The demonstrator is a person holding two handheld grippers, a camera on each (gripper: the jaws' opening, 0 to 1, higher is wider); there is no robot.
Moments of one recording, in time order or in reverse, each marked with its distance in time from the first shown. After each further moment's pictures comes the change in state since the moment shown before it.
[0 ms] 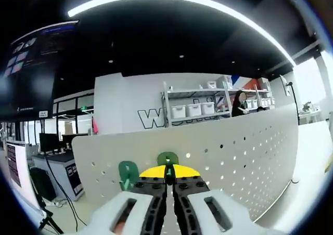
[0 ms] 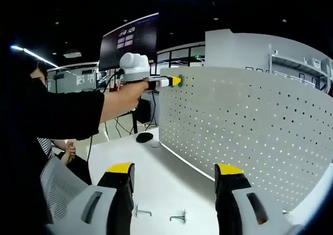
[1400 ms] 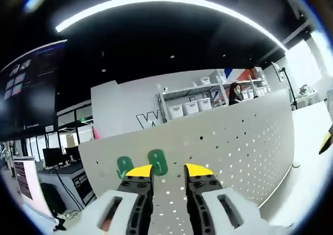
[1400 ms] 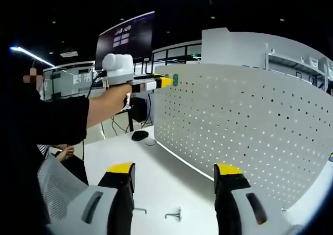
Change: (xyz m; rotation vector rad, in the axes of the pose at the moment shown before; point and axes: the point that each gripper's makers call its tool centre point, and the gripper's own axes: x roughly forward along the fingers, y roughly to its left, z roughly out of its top) left arm -0.045 -0.015 0.003 0.090 -0.018 -0.013; right arm -0.005 -0.014 -0.007 0.005 0.011 -0.040
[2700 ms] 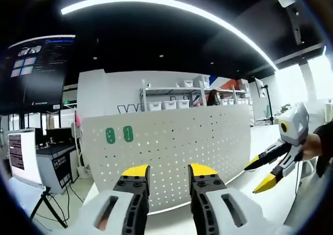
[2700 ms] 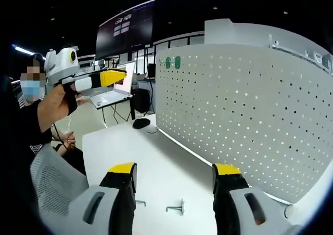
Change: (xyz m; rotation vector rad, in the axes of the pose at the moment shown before) left arm -0.137 -0.060 -0.010 -0.135 0.055 -0.177; right arm 0.023 0.004 -0.041 0.011 0.086 0.035
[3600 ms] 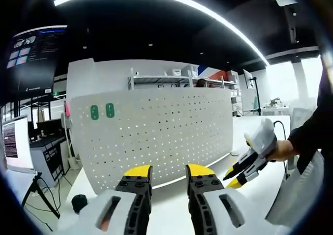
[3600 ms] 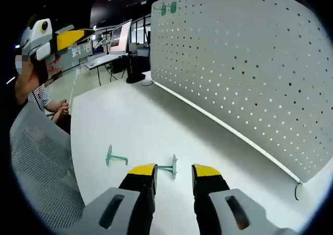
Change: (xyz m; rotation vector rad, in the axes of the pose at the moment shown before) left arm -0.030 -0.043 -0.050 -0.010 0.099 -0.094; right arm 0.031 -0.018 -0.127 -0.013 0.305 0.025
